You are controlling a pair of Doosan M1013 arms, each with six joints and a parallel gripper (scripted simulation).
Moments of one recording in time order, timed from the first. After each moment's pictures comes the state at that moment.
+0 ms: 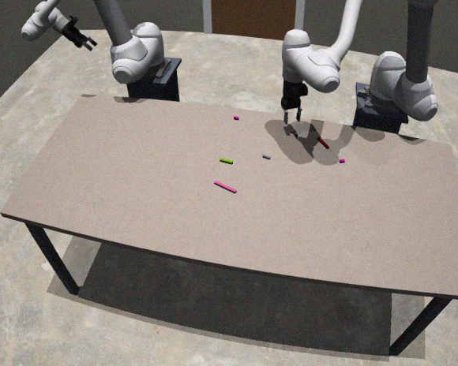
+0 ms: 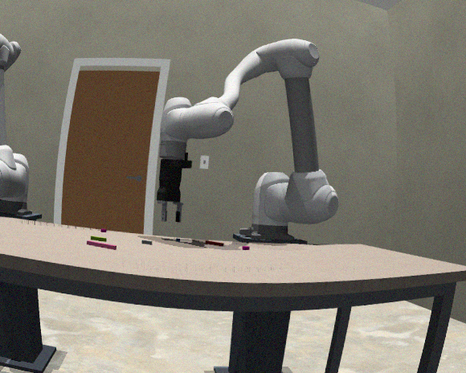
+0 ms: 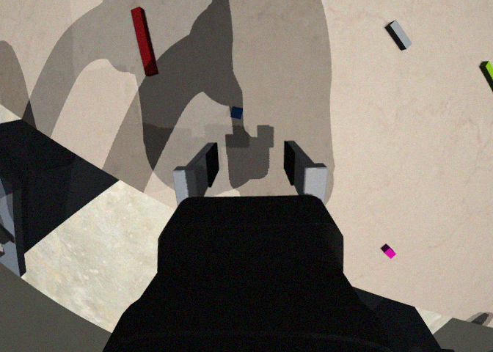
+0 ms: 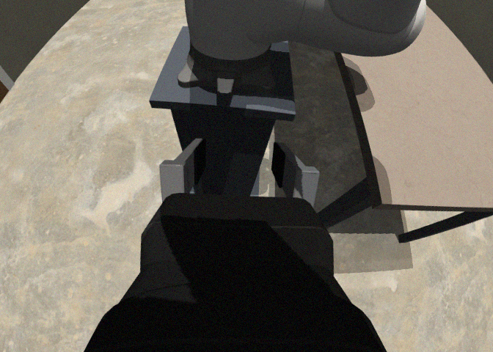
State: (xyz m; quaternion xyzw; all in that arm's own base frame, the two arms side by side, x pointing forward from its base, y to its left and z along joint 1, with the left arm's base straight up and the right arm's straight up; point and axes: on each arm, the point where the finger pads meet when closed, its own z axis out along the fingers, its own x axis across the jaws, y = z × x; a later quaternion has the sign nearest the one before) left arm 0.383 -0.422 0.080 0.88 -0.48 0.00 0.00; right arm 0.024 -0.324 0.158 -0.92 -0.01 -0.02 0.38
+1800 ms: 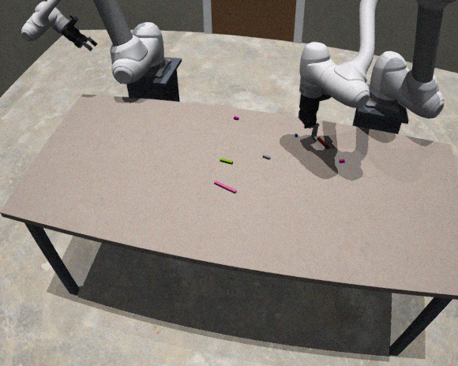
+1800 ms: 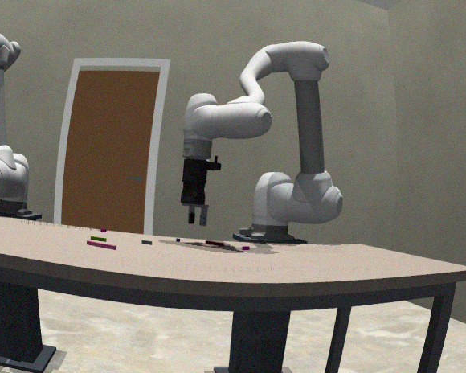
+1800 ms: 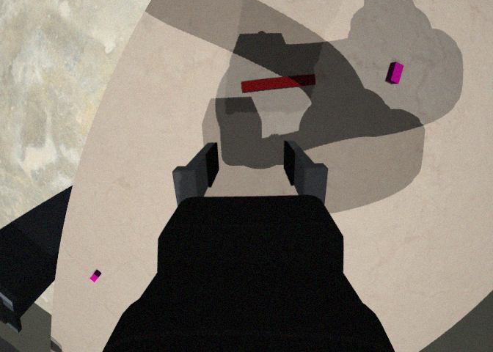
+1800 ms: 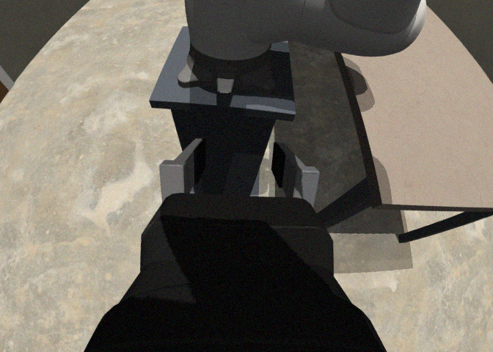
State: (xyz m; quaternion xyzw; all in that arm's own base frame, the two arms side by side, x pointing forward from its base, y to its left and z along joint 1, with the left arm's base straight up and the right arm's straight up) left arm 0.430 -0.339 0.080 0.95 0.32 0.00 0.00; right arm 0.024 -0.324 0.158 -0.92 -0.01 -0.02 0.38
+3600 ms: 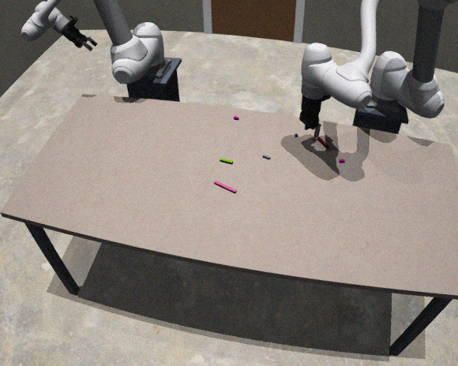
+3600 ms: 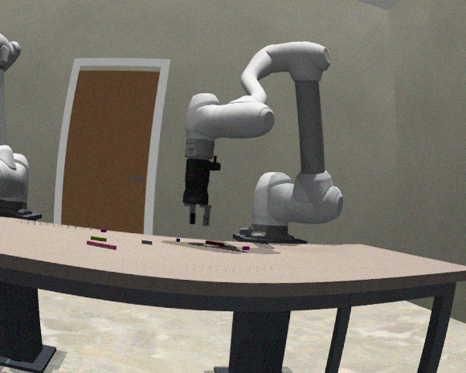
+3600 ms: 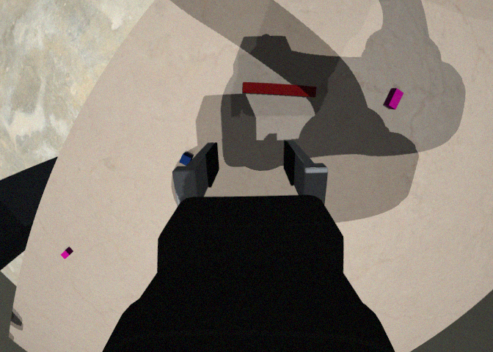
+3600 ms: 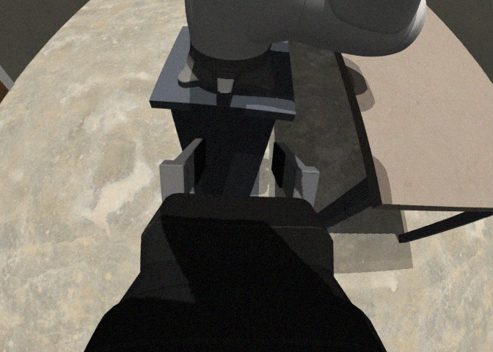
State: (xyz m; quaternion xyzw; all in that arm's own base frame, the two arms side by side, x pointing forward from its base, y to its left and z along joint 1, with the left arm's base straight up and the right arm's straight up) left arm 0.434 -0.333 0.080 0.92 0.40 0.00 0.00; right arm 0.024 -0.324 0.158 -0.92 -0.01 -0.02 0.38
